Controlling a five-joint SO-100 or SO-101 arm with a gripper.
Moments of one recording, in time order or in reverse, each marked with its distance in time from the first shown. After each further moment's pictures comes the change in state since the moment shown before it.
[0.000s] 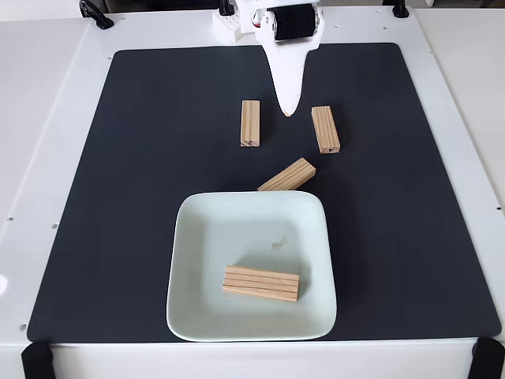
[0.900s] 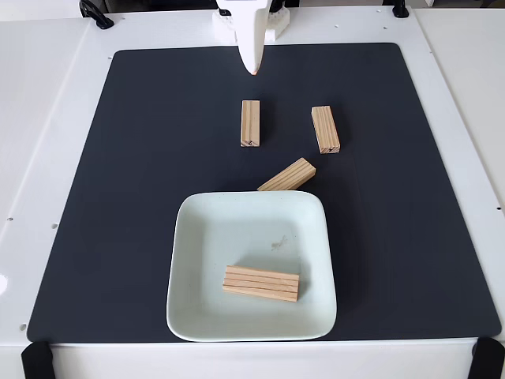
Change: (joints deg) arm 10.6 12.7 -1.8 20.6 25.0
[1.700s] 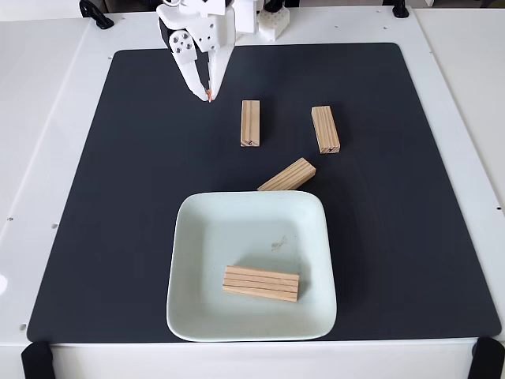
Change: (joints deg) arm 13.8 -20.1 -3.2 0.0 33.1
